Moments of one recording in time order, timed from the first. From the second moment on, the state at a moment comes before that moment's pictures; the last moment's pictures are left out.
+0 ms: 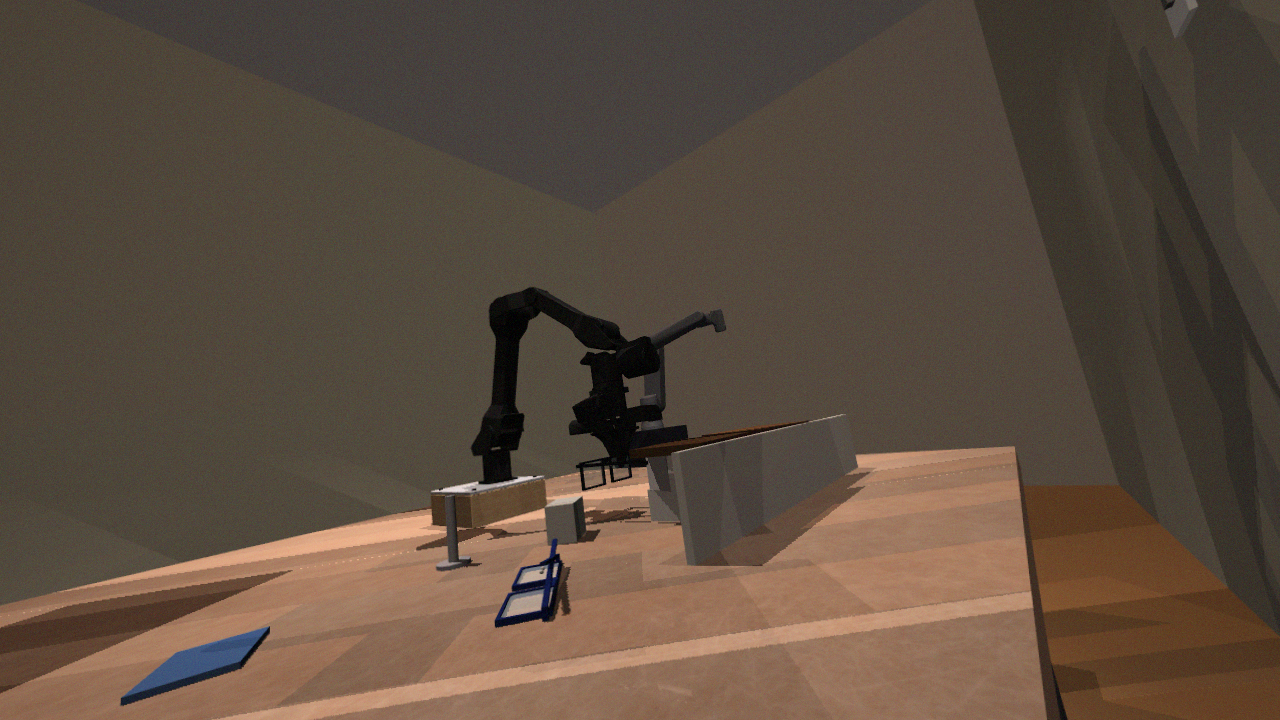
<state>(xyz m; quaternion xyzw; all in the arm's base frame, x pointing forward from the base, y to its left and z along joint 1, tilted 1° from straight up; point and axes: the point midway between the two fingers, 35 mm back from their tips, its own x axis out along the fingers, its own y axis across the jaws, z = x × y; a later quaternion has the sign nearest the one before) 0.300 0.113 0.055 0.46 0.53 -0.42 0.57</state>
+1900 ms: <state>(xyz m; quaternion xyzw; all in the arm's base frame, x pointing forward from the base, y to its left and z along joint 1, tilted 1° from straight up) 0.379 0.132 0.062 0.46 0.53 -0.42 0.57</state>
